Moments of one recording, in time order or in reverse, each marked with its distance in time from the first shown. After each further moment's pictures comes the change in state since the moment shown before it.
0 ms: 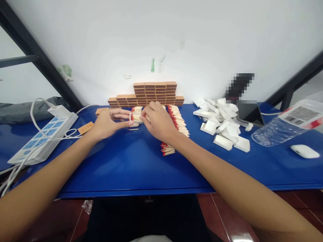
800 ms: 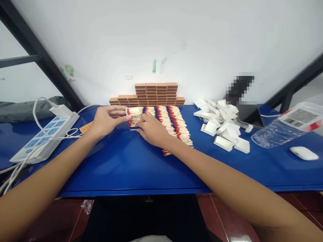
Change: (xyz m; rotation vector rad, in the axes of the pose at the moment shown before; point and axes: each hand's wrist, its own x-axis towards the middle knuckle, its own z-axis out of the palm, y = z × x) left_hand 0.006 -0.008 -0.005 -0.068 0.177 -0.040; right_hand -0.010 0.001 0.033 0.040 -0.262 -0.084
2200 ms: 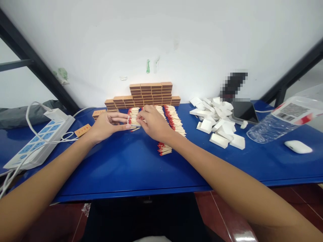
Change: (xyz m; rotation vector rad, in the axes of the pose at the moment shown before) left_hand -0.007 0.006 0.005 -0.035 -0.225 -0.111; right_hand -0.001 0.006 -0.029 0.114 0.205 0.049
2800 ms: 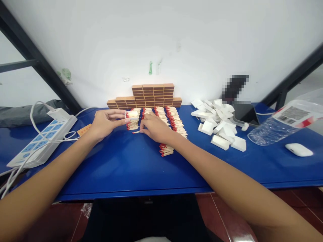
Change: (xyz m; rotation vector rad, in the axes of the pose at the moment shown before) left_hand 0.003 -0.004 -0.006 0.056 0.176 0.109; right_hand -0.001 0.013 0.010 -0.055 -0.337 0.042
